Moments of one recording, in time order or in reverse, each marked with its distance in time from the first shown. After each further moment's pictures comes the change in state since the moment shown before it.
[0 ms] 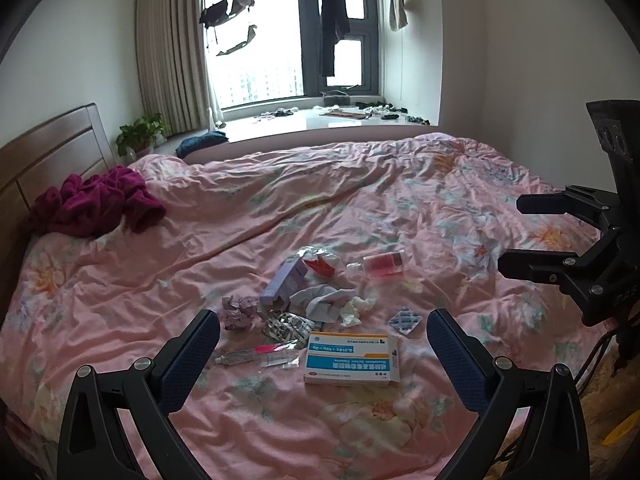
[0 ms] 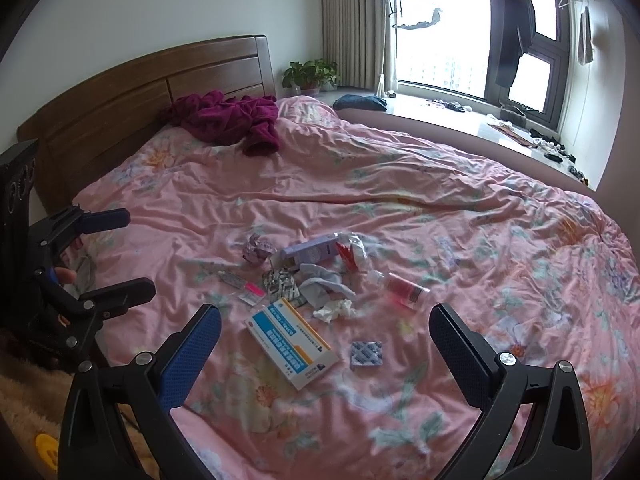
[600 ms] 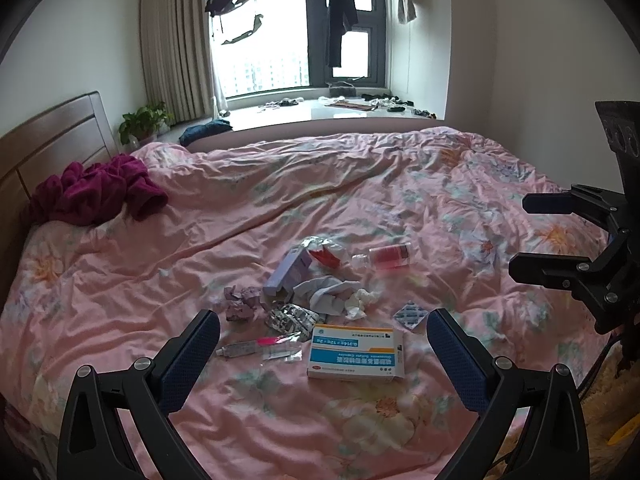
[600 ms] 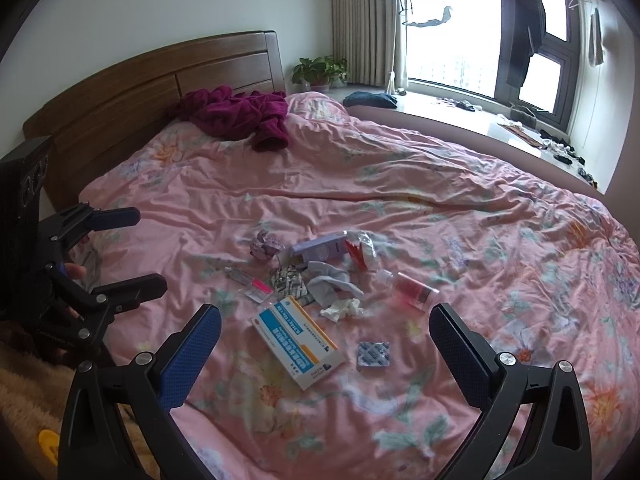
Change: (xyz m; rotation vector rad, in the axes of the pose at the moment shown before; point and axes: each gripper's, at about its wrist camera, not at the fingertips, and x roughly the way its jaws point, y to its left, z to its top) left arm 0.012 0.006 -0.005 -0.024 0.035 0.009; right arm 0.009 0.004 0.007 -0.027 0.029 0.033
